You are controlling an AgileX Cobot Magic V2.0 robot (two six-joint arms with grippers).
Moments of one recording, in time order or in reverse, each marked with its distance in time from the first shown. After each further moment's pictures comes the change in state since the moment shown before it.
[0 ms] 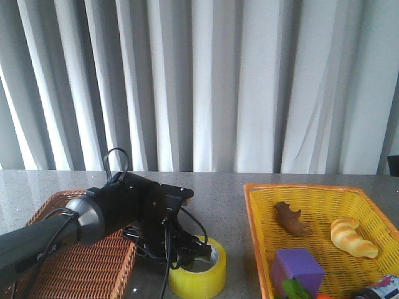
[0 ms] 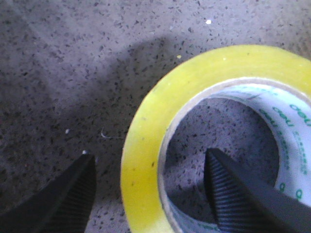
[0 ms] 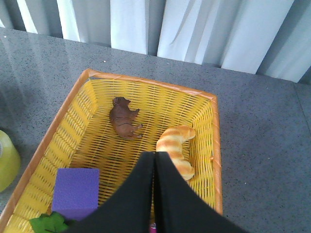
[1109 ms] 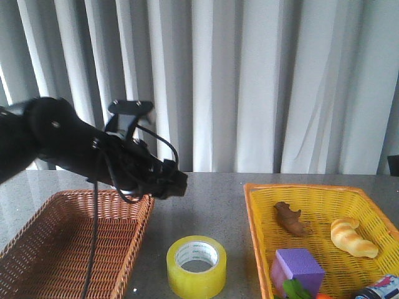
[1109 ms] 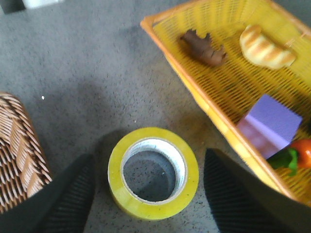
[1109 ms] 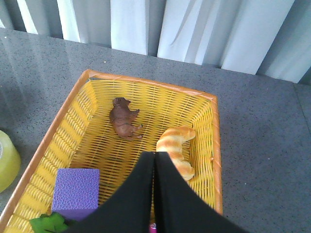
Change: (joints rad) left arm 0.088 -0.368 0.086 -0.311 -0.055 0.349; right arm 0.000 0.000 0.000 0.000 -0.001 0.000
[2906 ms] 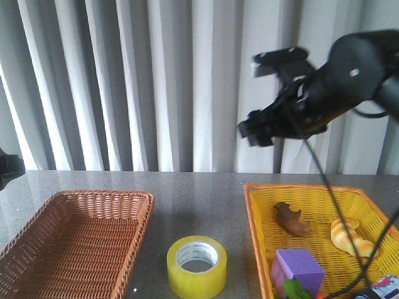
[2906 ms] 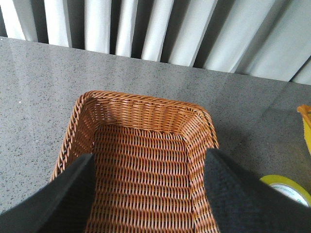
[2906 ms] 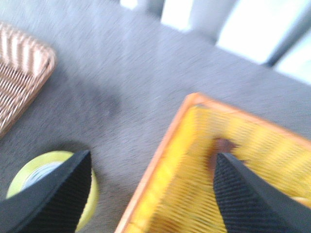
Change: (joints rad) left arm 0.408 -0.573 0.583 0.070 -0.324 -0.173; right arm 0.237 0.680 -0.793 0.042 0.296 -0.014
